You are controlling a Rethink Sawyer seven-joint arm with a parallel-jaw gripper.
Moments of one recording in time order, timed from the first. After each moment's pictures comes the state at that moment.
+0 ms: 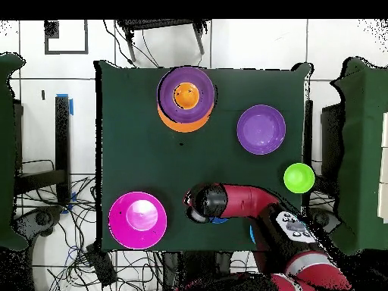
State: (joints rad) arm -0.52 -0.57 0.20 1.94 -0.35 0.52 2.18
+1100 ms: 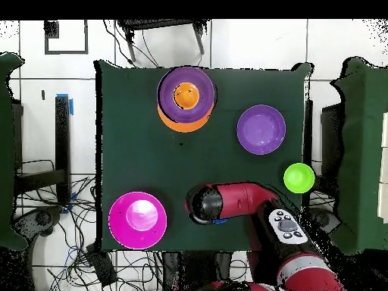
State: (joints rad) arm -0.47 -0.61 0.17 1.92 -0.50 0.52 2.18
